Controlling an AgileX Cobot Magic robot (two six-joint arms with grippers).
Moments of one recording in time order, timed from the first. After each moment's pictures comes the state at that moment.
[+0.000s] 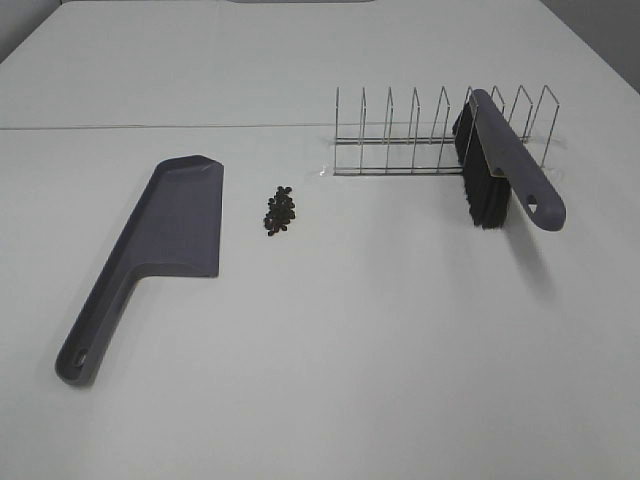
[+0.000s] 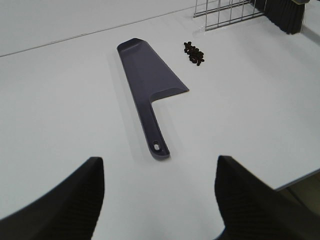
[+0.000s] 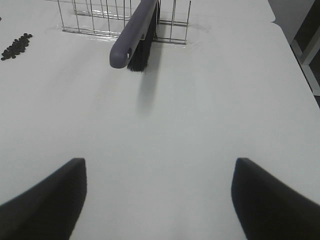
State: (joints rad) left arm -0.10 0.00 -0.51 -0.22 1.05 0.22; right arm 0.01 -0.01 -0.50 0.07 1.06 -0.10
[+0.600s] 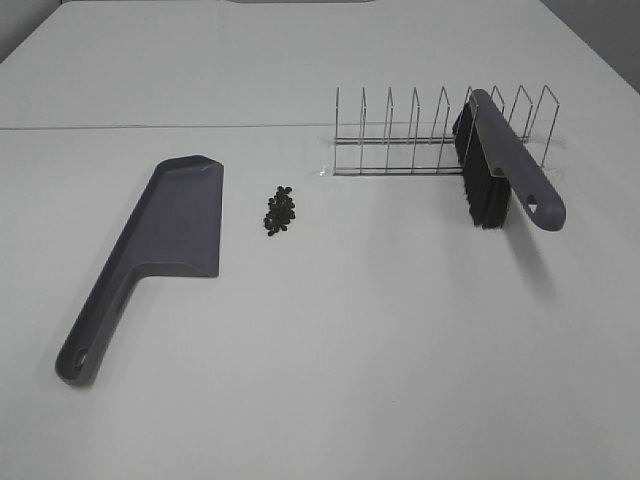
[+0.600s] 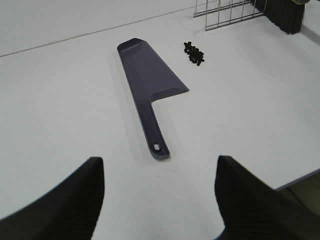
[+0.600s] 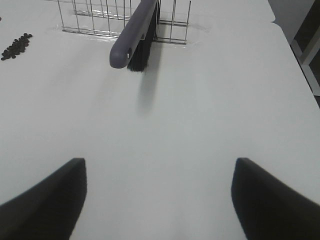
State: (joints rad) left arm -0.10 0.00 -0.51 -0.22 1.05 0.22; right arm 0.01 -0.01 -0.50 0.07 1.06 -0.10
